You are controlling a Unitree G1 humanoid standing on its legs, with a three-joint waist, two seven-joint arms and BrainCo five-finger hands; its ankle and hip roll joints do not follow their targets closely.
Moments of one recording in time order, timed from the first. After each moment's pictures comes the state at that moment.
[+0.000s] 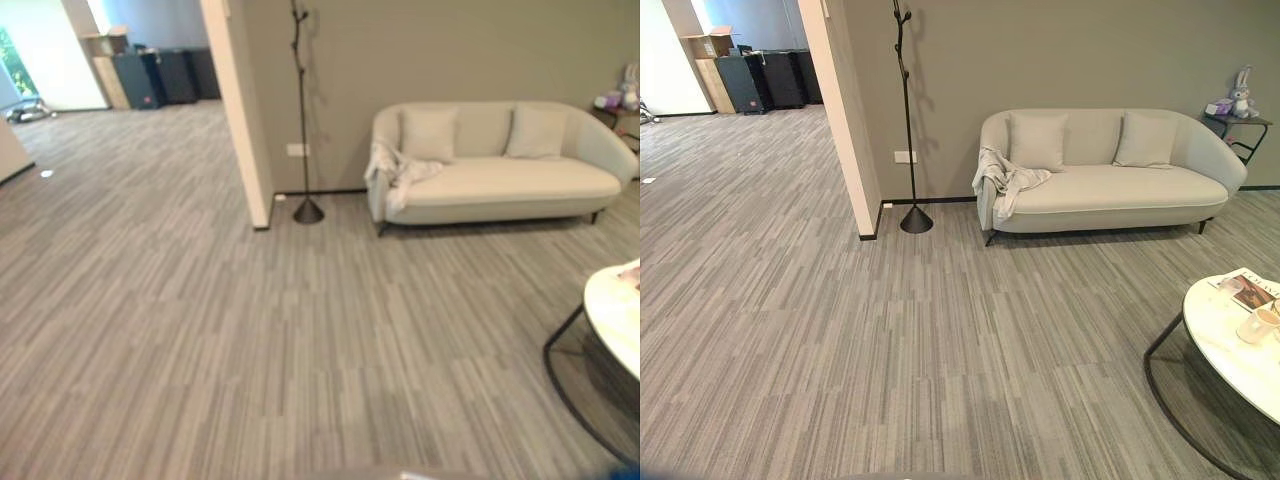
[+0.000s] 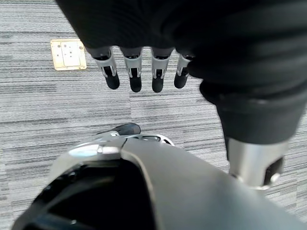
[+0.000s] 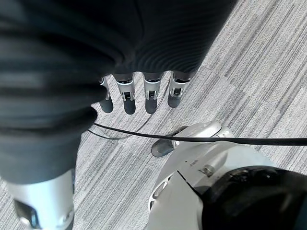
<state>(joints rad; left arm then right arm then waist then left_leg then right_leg) 0.05 0.20 -0.16 1.43 -0.21 -0.02 -0.13 0.05 -0.21 -0.05 1.54 0.73 0.09 0.08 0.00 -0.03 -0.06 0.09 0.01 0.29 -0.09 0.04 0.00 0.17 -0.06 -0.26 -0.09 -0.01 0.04</state>
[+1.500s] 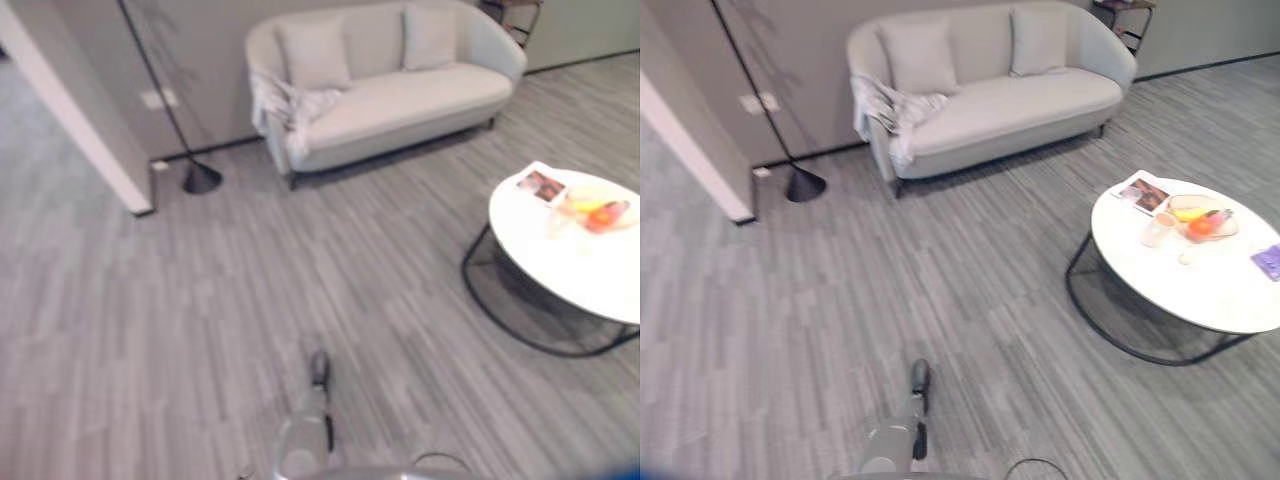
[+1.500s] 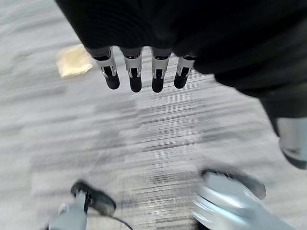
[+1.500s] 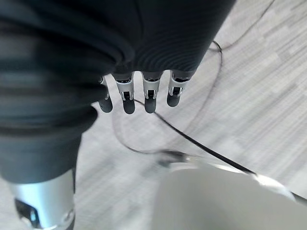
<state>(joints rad) 0.02 0.27 0.10 1.65 -0.25 -0.02 -0.07 -0.10 -0.16 0.26 1.55 0.37 0.05 0.10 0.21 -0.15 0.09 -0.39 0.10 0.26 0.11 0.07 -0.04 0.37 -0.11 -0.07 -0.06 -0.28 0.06</state>
